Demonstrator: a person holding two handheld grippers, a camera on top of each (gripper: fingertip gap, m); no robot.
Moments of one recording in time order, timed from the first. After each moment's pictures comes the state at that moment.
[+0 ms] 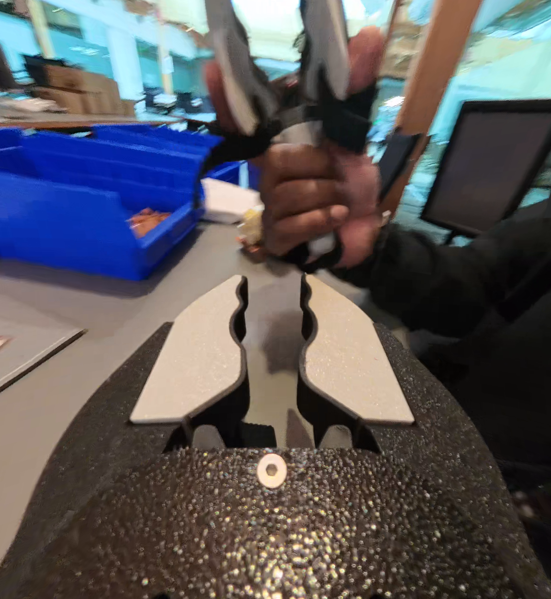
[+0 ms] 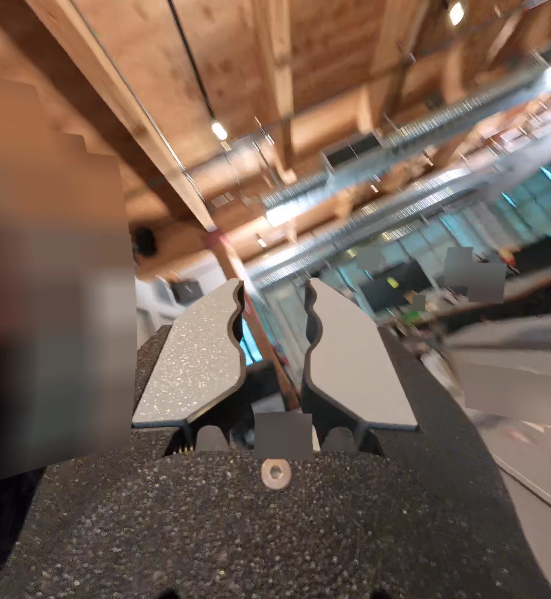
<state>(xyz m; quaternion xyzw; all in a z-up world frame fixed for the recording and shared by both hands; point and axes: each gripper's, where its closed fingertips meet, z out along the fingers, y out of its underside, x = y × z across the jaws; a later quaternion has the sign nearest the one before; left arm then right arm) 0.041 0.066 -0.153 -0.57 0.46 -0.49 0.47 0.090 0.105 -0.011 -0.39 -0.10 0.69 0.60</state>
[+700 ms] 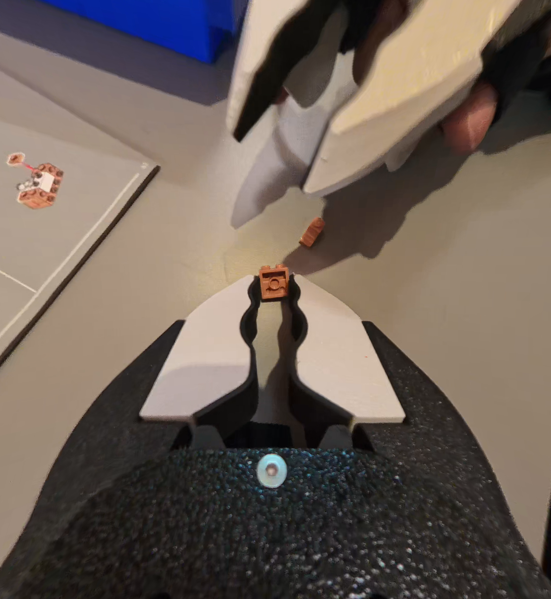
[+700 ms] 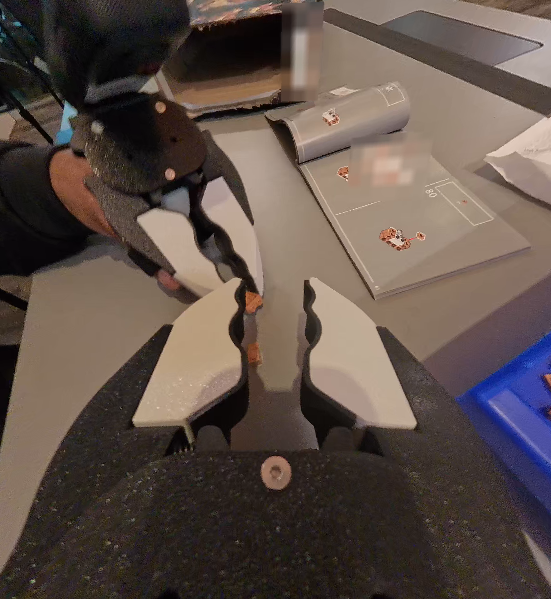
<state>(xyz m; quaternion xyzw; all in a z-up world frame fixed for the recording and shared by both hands) 0.014 0.138 -0.249 -0.75 0.54 -0.28 0.25 0.036 0.159 -0.195 -0.76 -0.38 0.32 0.42</state>
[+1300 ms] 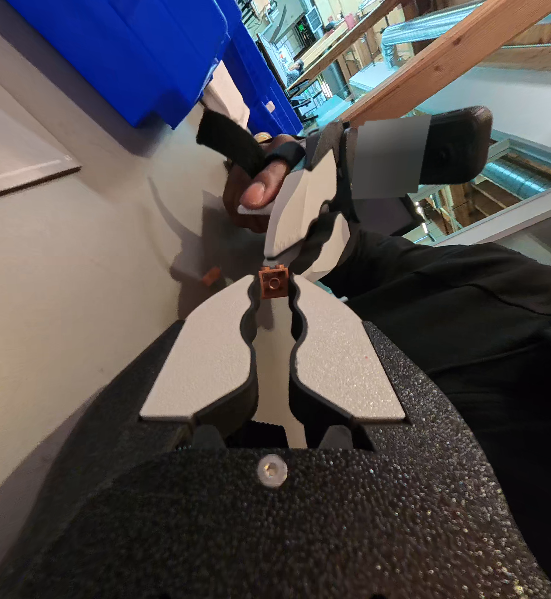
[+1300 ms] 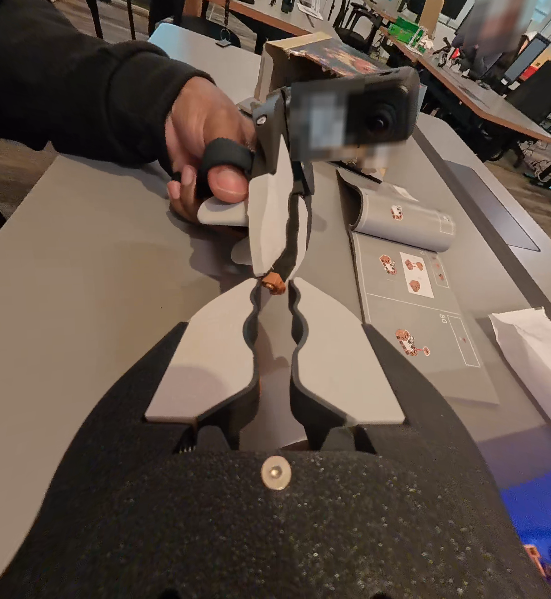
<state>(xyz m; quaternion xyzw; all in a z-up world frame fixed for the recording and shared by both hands) 0.009 0.123 -0.185 -0.68 0.32 -0.65 0.11 0.000 0.132 -0.183 -0.60 -0.58 0.26 0.50</state>
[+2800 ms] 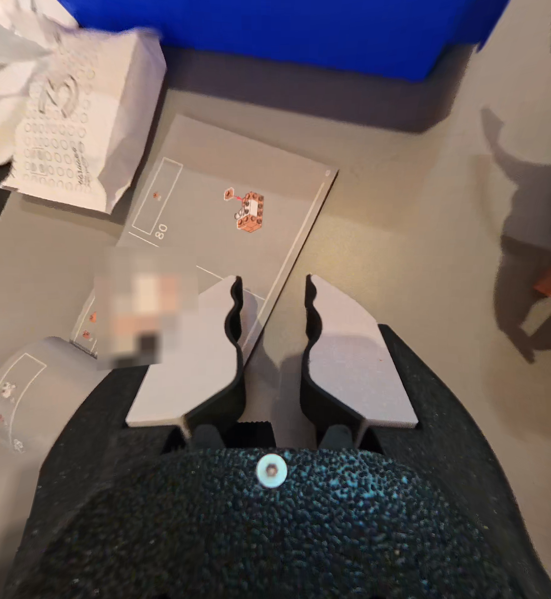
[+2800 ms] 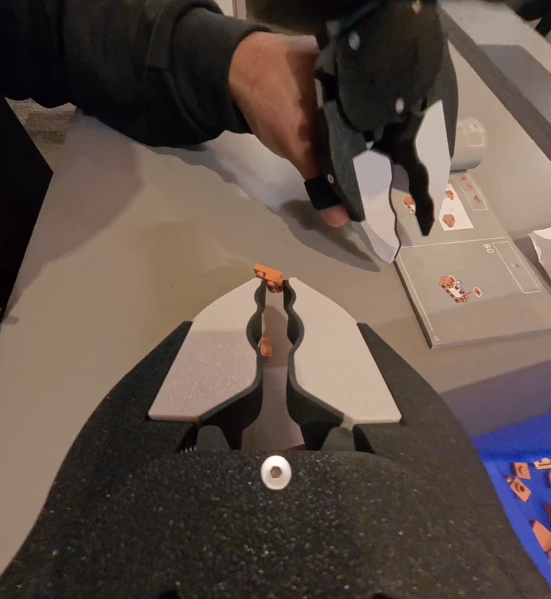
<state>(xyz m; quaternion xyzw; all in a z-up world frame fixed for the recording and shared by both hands) 0.003 0.261 -0.237 -0.75 0.57 -0.11 0.32 0.022 0.135 -0.192 -0.69 -0.54 0.27 0.40</state>
